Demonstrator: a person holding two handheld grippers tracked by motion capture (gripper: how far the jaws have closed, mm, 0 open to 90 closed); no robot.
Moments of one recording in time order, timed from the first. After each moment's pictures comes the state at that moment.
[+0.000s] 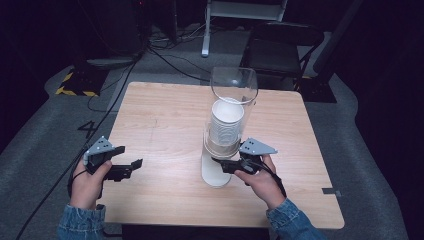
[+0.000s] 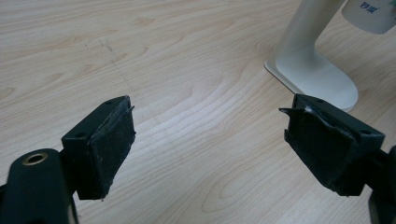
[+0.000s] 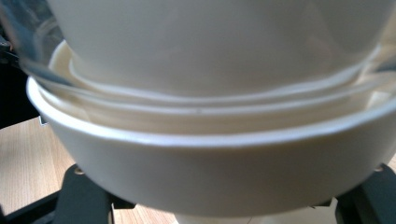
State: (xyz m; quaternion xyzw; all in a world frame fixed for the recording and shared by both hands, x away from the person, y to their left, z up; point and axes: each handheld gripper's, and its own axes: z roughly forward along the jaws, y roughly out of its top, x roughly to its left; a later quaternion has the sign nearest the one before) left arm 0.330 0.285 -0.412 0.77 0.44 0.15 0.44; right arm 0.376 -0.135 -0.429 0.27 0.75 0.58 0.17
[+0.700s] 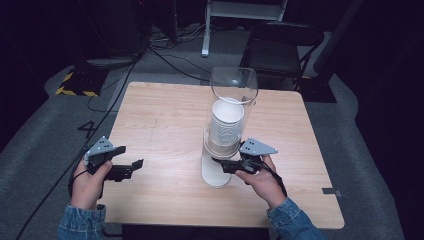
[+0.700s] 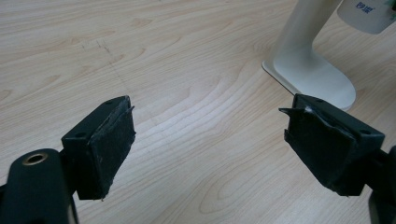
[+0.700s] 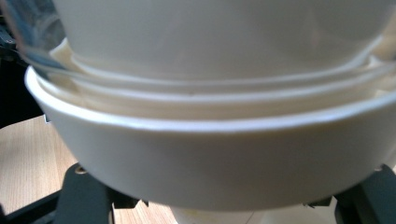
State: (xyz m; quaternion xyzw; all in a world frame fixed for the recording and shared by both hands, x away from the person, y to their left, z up) left arm 0.330 0.283 -0.412 0.77 0.43 0.15 0.44; right arm 0.378 -0.137 -0.433 0.25 0.75 0.59 0.17
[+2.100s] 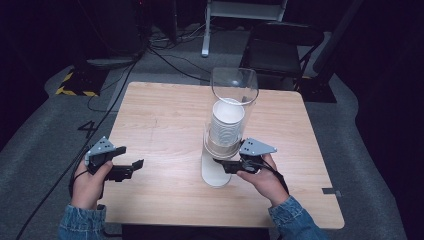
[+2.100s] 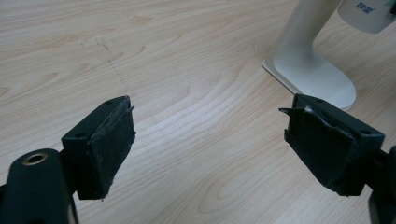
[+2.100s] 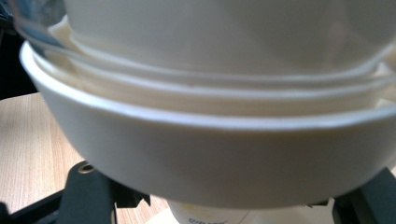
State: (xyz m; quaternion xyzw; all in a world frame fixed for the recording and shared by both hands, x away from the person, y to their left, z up) left arm 0.331 0.284 -0.414 0.77 0.43 0.14 0.44; right arm 0.381 -0.139 -0.431 0.21 0.77 0.57 0.18
